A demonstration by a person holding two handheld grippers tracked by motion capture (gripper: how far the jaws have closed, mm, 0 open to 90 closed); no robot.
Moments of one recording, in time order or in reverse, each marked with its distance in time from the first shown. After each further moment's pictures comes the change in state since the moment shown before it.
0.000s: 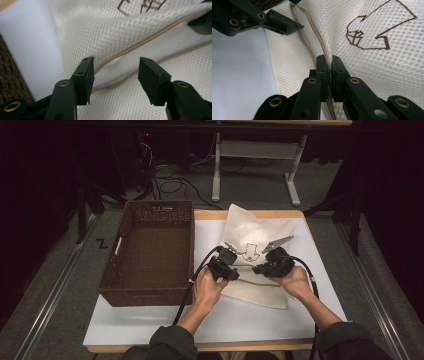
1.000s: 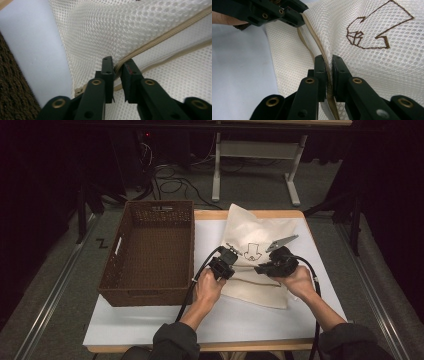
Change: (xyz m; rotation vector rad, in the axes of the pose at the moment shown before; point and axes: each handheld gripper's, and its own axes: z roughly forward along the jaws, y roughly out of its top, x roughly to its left) left arm -0.002 0.002 0.011 0.027 0.032 0.039; right arm -0.003 -0.003 -0.009 -0.018 0.005 0.003
